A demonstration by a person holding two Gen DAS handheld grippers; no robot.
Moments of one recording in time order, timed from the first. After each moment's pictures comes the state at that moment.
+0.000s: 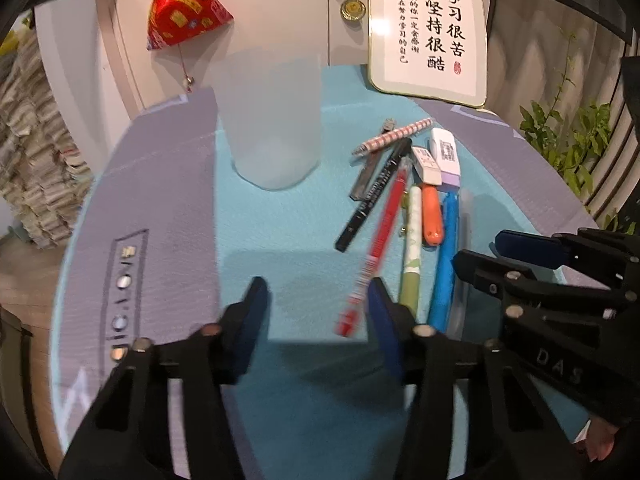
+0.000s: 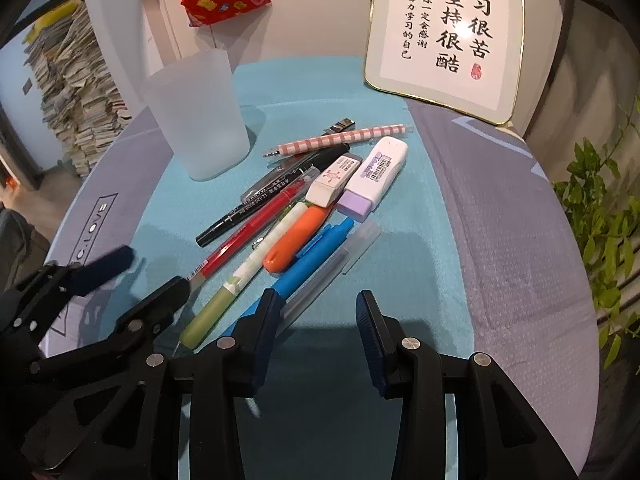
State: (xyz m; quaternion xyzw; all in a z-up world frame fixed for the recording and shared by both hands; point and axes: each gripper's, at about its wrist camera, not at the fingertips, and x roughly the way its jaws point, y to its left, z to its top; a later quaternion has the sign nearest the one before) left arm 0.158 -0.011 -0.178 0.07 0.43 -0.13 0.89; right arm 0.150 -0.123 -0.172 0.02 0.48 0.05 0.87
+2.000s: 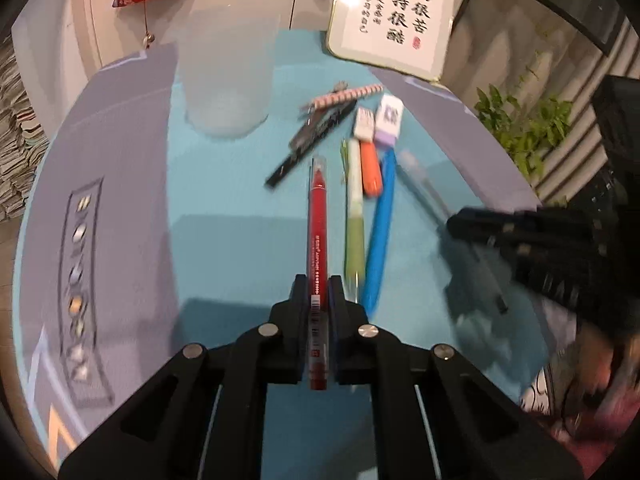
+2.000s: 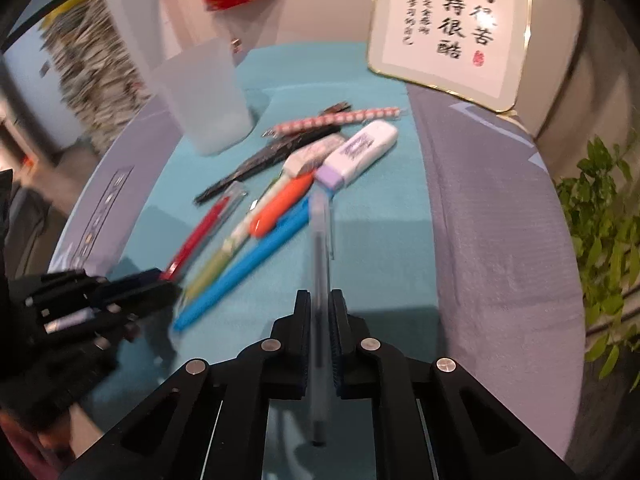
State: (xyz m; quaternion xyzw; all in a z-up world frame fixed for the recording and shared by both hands) left arm 0.126 -0.003 -0.170 0.02 0.49 -0.21 0.84; right arm 0.136 -0.153 -0.164 0.01 0.52 0.12 0.85
